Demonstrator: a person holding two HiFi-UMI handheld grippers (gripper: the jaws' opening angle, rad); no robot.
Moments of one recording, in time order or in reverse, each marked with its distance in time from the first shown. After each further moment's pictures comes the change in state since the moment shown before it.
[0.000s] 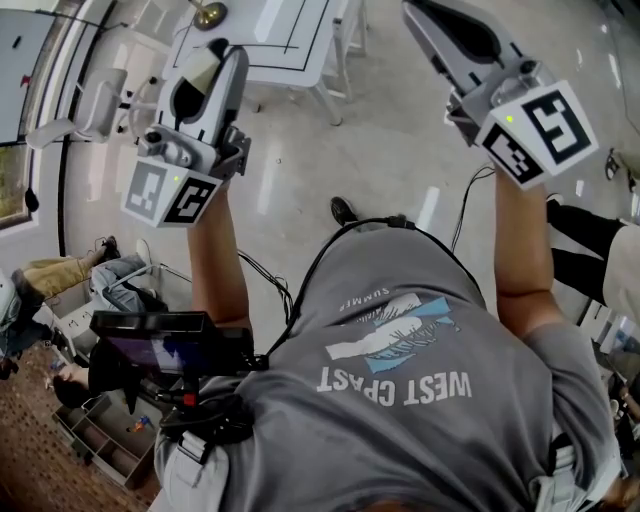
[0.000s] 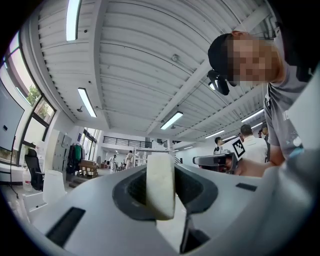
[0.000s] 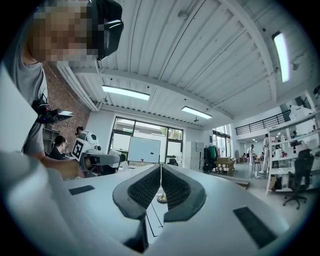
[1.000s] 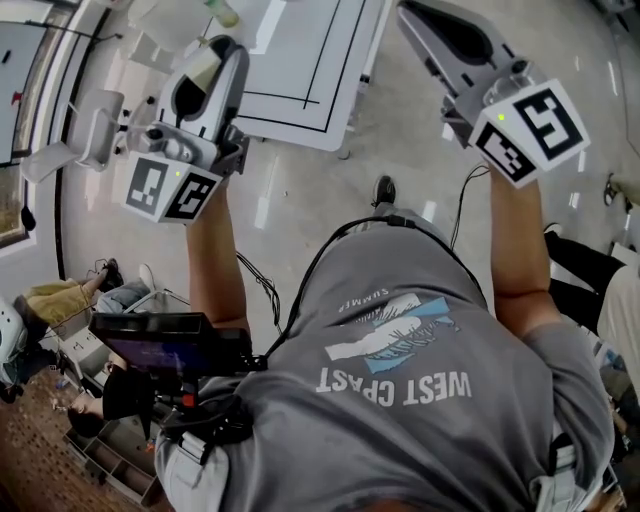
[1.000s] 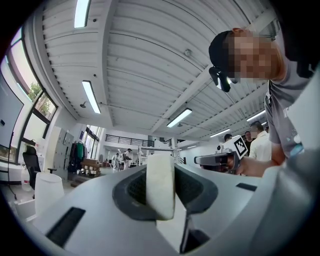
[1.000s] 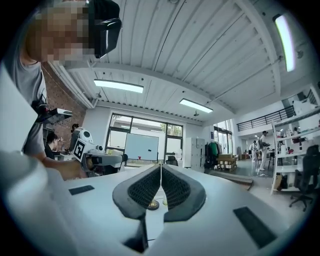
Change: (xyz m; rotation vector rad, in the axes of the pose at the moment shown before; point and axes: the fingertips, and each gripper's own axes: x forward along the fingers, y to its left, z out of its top) left arm 0.115 0.212 -0.075 -0.008 0.020 0.026; right arm 0.197 -0.142 -0.069 0.025 0.025 0.025
